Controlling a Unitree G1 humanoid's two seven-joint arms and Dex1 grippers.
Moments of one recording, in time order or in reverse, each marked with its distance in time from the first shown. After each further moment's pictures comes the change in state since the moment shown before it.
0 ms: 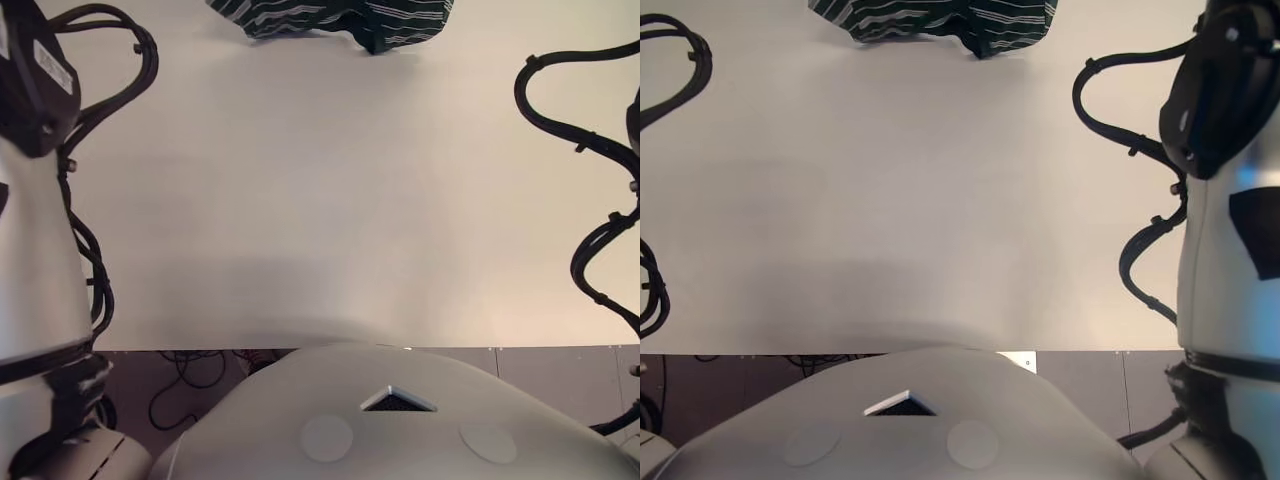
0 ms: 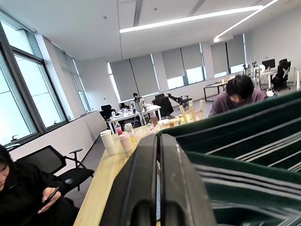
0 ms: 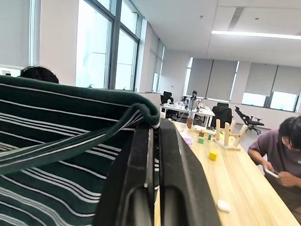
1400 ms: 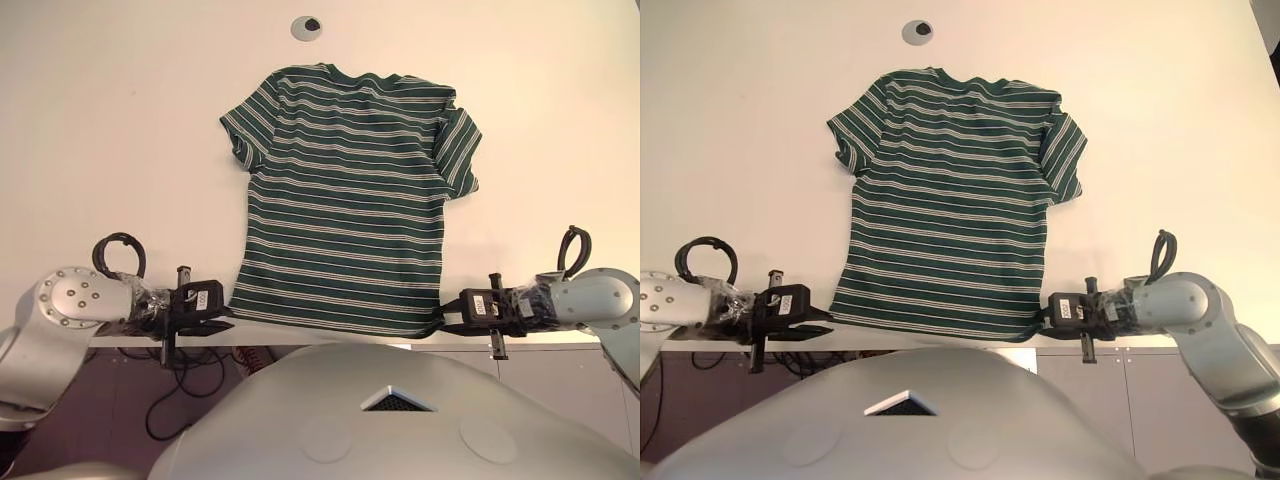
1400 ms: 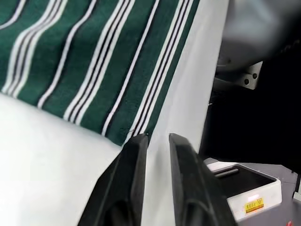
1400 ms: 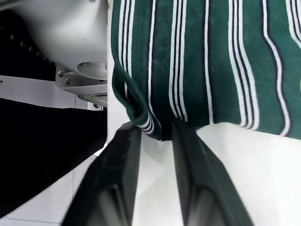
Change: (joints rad) left arm 2.197 0.621 -0.014 -2.085 -0.185 0.634 -0.791; right arm 2.030 -0.661 0.325 -1.937 0.014 0.515 0.771
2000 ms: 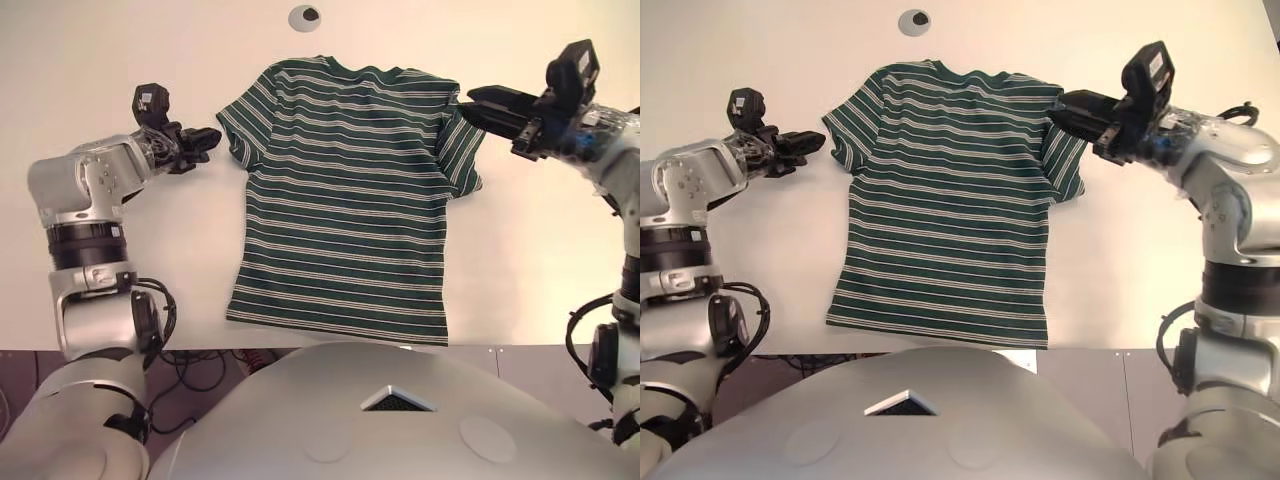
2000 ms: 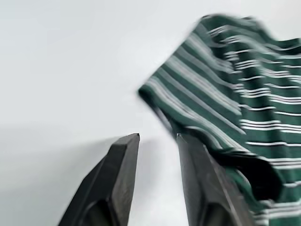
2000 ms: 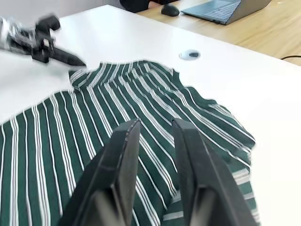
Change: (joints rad) left arm -0.968 -0.612 0.089 1.100 -0.199 0.342 0.770; right arm -0.749 0.397 -0.217 0.506 0.413 0.283 -0.405
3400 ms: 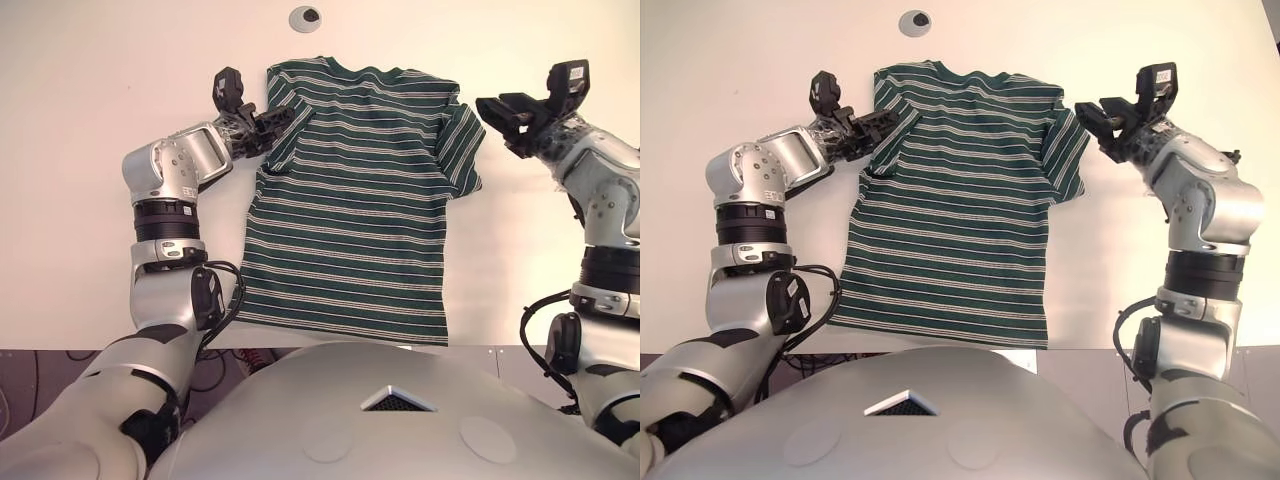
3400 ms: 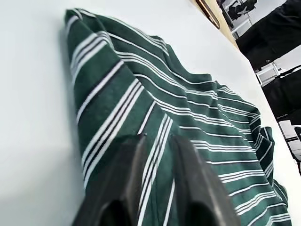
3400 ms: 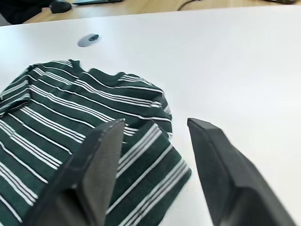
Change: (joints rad) left arm -0.099 -0.292 0.022 0.089 -0.118 -0.087 0.051; right arm -0.003 0.146 -0.090 0.197 -0.080 0.072 -0.322
